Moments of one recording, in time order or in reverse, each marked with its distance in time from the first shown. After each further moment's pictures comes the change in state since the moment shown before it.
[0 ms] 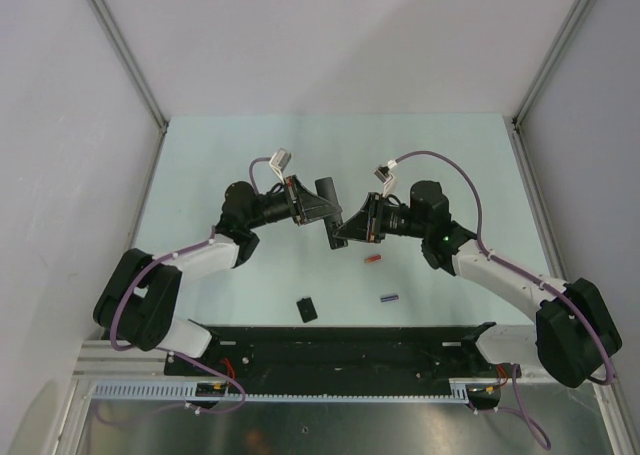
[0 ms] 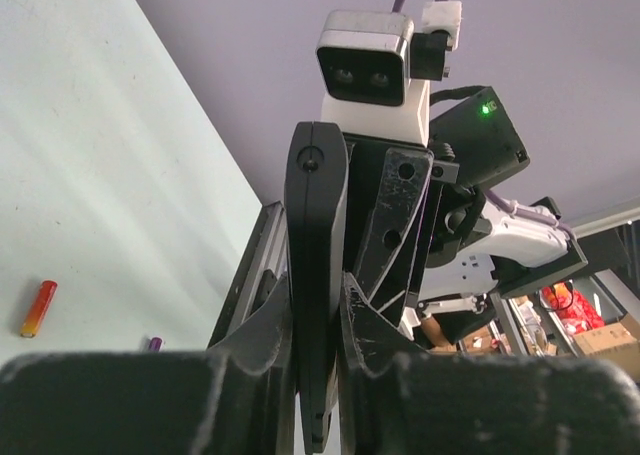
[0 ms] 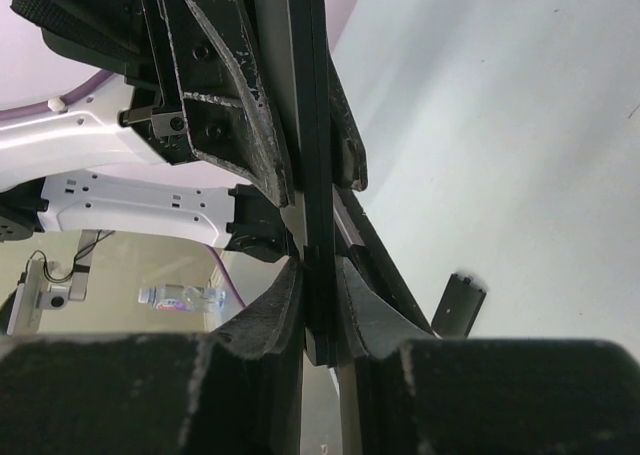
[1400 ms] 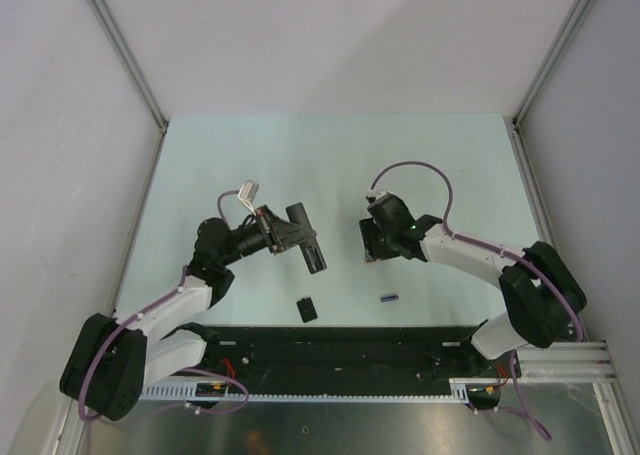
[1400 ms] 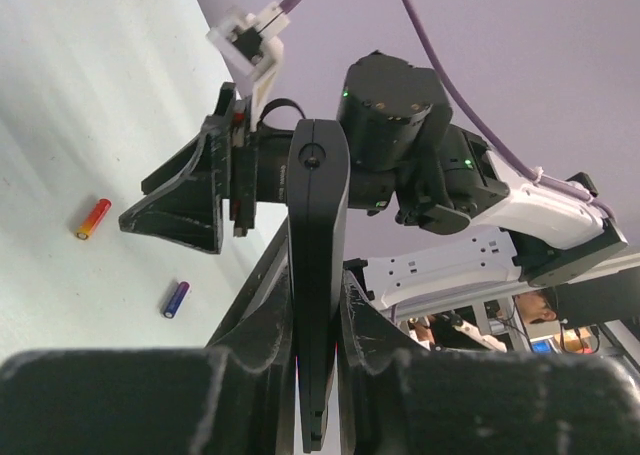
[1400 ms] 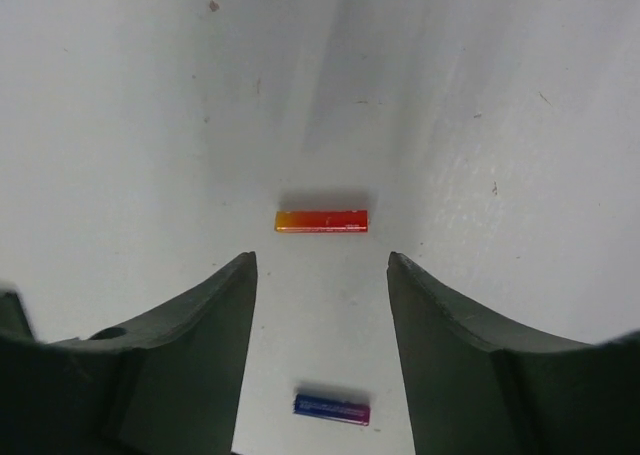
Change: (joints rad) left arm 0.063 -0.373 -0.311 -0.135 -0.113 0.016; right arm 0.105 0.224 0.153 -0.698 0.801 -0.456
